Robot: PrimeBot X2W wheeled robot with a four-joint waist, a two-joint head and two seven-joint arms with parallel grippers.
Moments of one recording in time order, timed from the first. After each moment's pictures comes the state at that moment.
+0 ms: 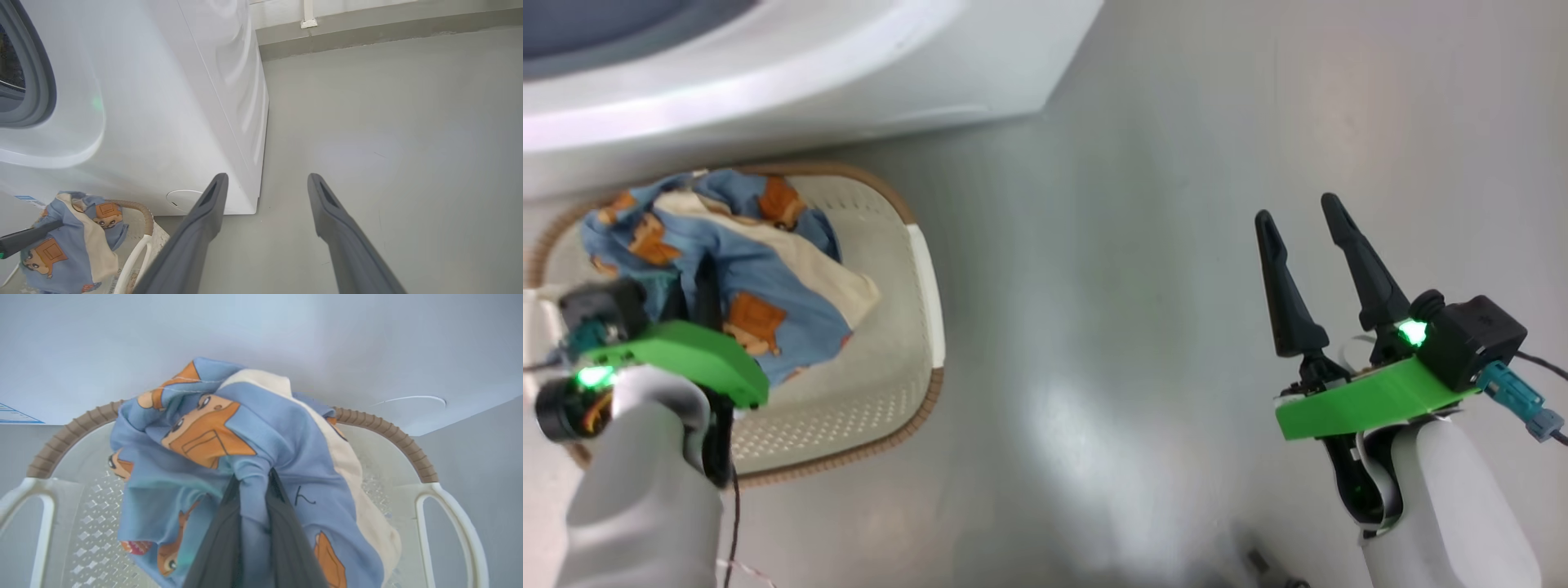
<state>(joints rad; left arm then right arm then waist) -0.78 0.13 -0.04 1.03 -0.28 -0.12 -0.25 -0.36 -0.07 0.08 0.11 0.26 0.13 -0.26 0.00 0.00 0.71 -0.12</state>
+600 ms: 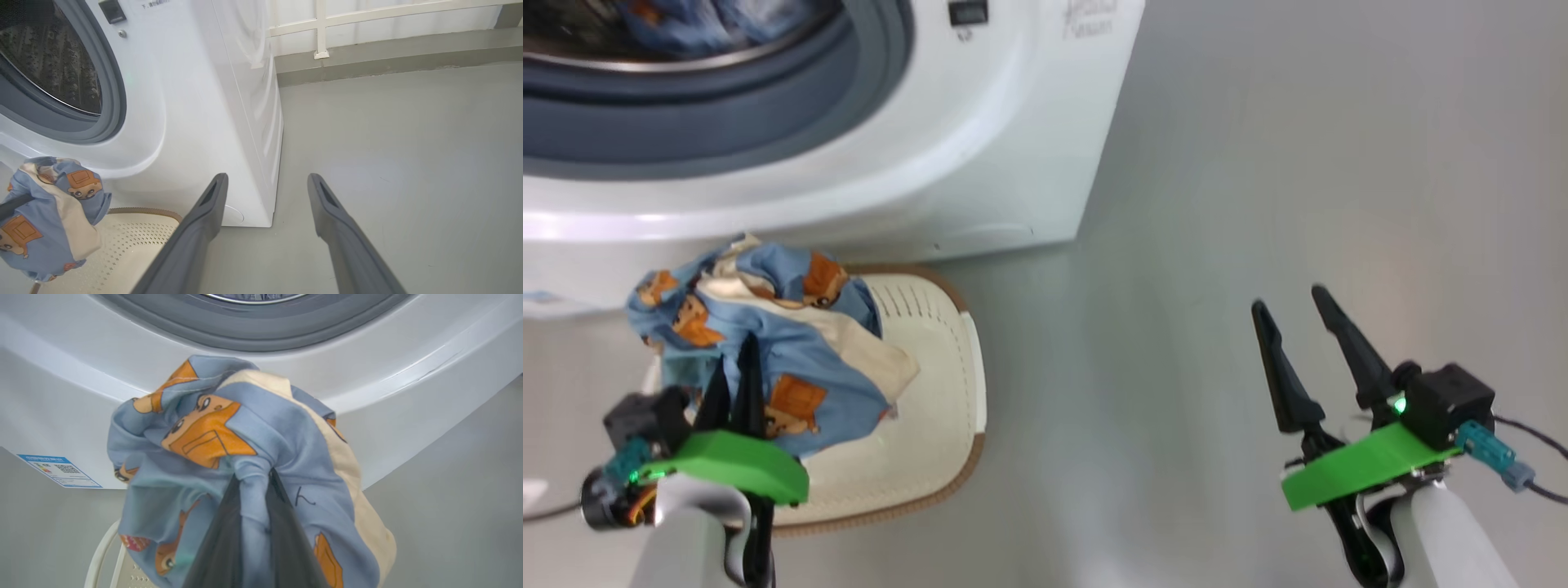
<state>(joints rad) -0.45 0.06 0.01 0.66 -0.26 -0.12 -0.25 -0.26 -0.09 0.09 0.17 0.26 0.13 -0.26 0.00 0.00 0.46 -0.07</state>
